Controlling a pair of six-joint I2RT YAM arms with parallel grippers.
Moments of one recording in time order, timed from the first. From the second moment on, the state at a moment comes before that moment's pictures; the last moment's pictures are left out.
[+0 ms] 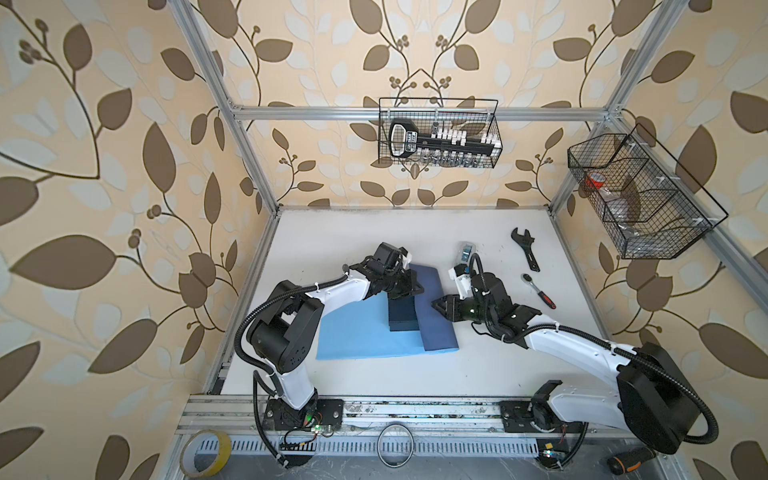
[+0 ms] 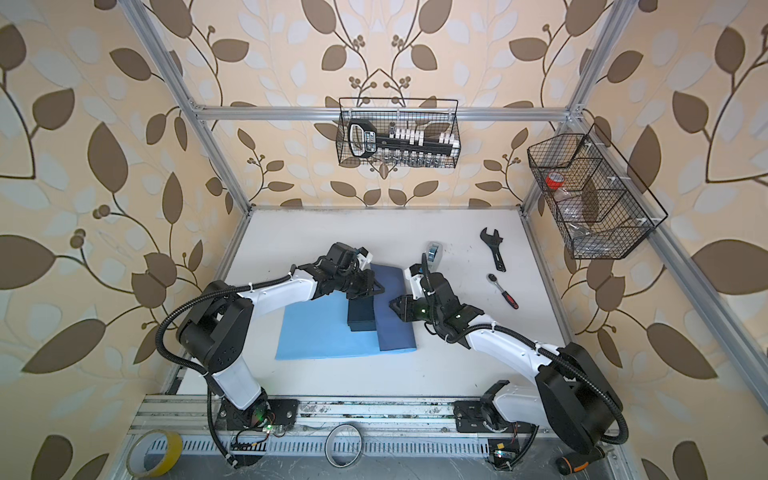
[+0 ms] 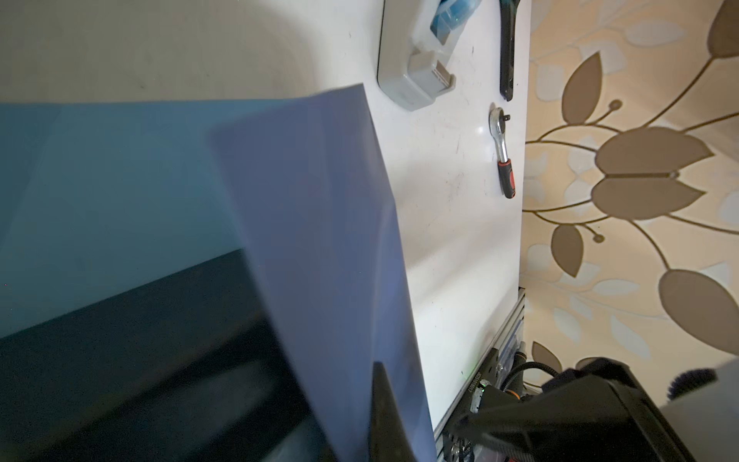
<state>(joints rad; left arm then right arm) -0.53 1.71 1.05 -0.16 0.57 -0.67 0.57 1.24 0.61 0.01 -0.27 0.59</state>
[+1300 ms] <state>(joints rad) -0.36 1.64 0.96 -0.19 0.69 -0.58 0.58 1.58 0.78 0.04 -0.24 0.56</state>
